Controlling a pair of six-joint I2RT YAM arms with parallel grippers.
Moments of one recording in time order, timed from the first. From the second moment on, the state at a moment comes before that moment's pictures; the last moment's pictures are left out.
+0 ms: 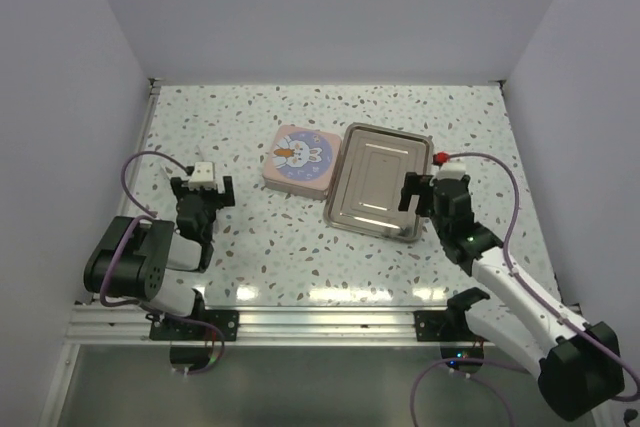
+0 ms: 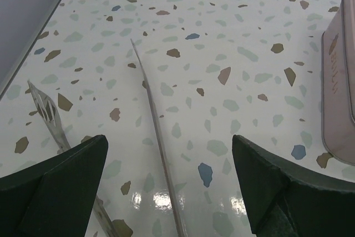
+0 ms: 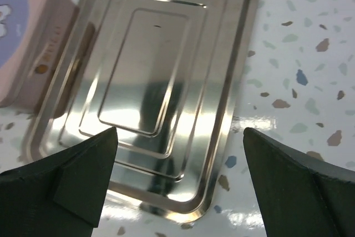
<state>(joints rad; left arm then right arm) -0.10 1.51 0.15 1.21 -0.22 0.06 0.41 0.86 0.56 -0.18 0.29 0.31</state>
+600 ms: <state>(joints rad) -0.10 1.51 0.15 1.26 -0.20 0.07 0.23 1.34 0.24 0.83 0.37 0.01</state>
